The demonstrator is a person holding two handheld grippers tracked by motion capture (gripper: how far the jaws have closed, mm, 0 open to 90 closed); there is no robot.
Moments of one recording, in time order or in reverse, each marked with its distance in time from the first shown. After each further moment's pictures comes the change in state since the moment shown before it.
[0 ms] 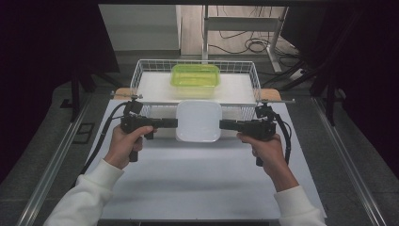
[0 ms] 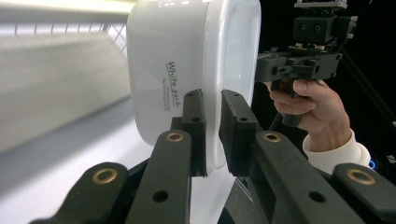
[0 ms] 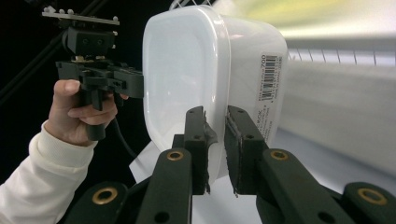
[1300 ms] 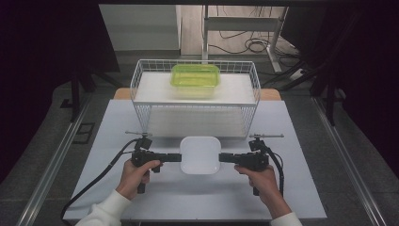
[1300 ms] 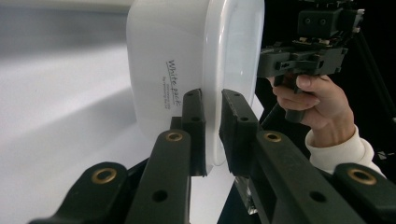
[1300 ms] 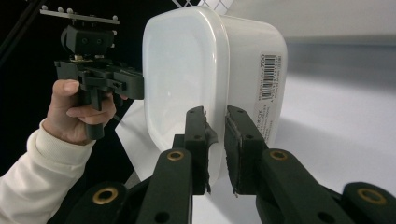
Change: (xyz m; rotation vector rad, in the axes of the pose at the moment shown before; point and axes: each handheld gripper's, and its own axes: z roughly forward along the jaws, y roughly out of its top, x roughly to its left) left arm 0.048 -0.102 0.040 0.079 -0.014 -0.156; right arm -0.046 -0.098 0.019 0.106 -0.013 0.137
